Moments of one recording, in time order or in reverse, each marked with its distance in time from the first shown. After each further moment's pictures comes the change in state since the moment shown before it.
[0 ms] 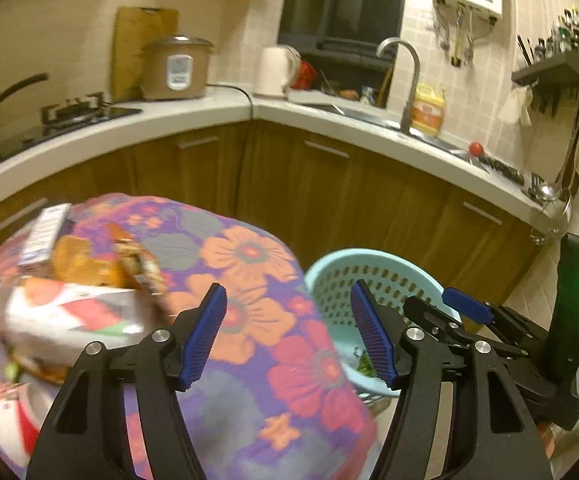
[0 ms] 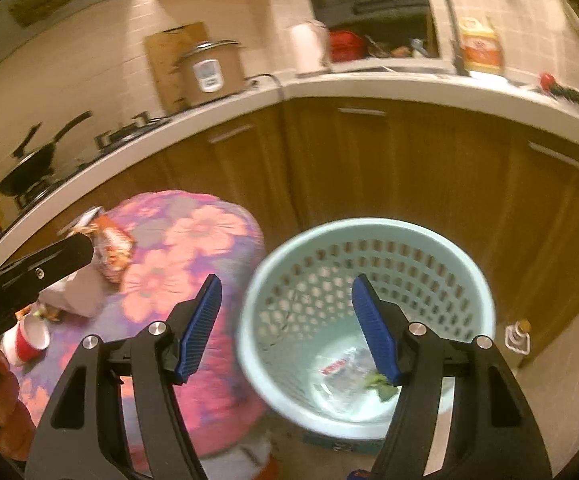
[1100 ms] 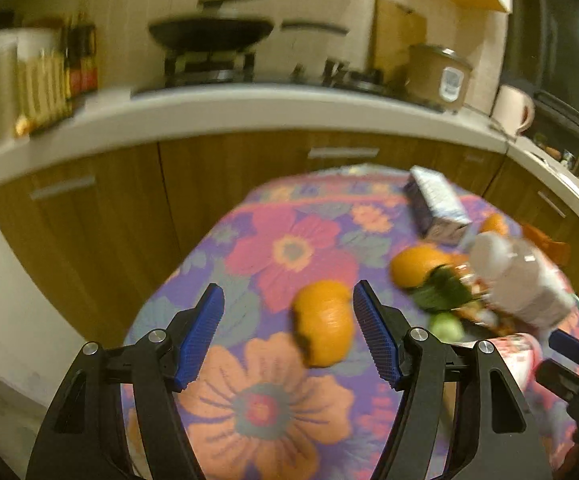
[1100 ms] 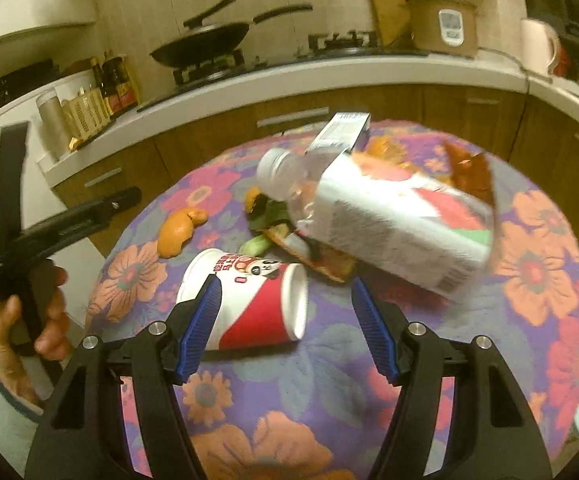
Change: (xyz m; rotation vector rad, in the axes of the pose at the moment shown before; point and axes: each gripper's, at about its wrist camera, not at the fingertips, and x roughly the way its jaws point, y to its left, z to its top) left arm -0.136 0.320 -0.077 -0.379 0.039 0.545; right arm 0.045 0.293 -0.056 -0.349 0.256 0.425
